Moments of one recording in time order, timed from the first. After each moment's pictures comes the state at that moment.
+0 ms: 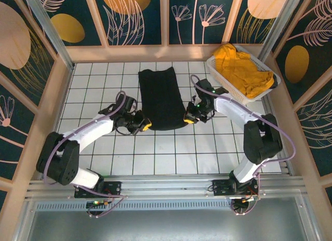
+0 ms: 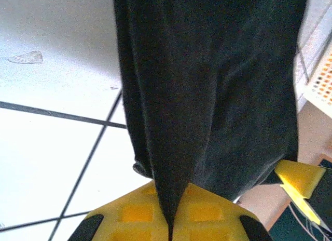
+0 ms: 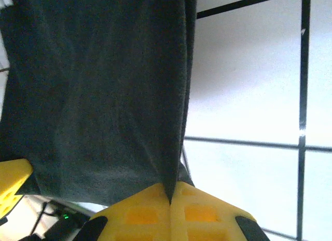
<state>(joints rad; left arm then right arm) -0.45 1.44 0.88 -0.43 0.50 -1.20 0.44 1.65 1.23 -0.84 -0.47 0.71</state>
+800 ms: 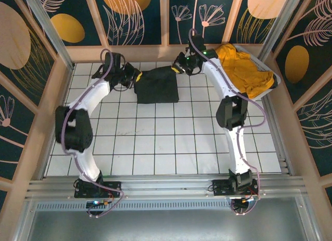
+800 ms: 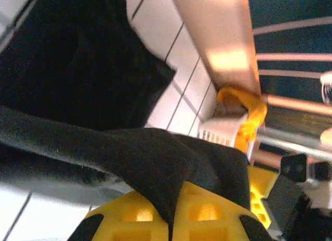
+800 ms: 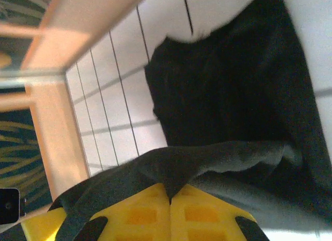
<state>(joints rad) -0.19 1.94 1.58 -0.31 0.44 -1.22 0.35 2.41 2.44 -0.87 -0.47 0.87</state>
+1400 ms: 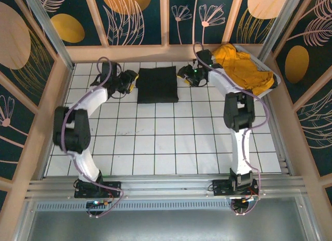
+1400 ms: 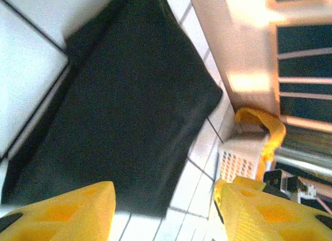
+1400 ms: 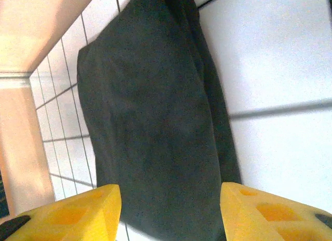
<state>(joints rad) -0.19 1.76 1.27 -0.16 0.39 -1.22 0.28 2.16 1.82 -0.52 -0.48 0.76</state>
